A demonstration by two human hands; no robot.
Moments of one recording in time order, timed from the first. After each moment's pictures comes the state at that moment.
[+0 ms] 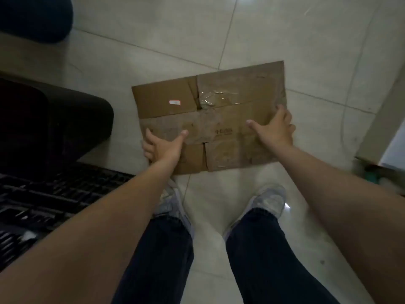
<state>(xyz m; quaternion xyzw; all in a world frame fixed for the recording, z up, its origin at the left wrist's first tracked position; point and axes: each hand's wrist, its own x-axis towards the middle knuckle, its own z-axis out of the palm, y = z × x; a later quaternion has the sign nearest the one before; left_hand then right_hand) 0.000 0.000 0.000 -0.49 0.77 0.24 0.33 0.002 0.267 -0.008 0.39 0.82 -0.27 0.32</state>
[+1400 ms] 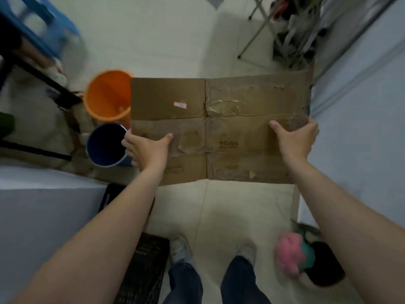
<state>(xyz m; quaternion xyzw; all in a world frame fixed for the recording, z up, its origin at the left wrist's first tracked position) -0.210 0.054 0.514 -0.34 0.87 0.36 -0.01 -0.164 0.369 0.503 0.45 0.77 -0.44 -0.08</state>
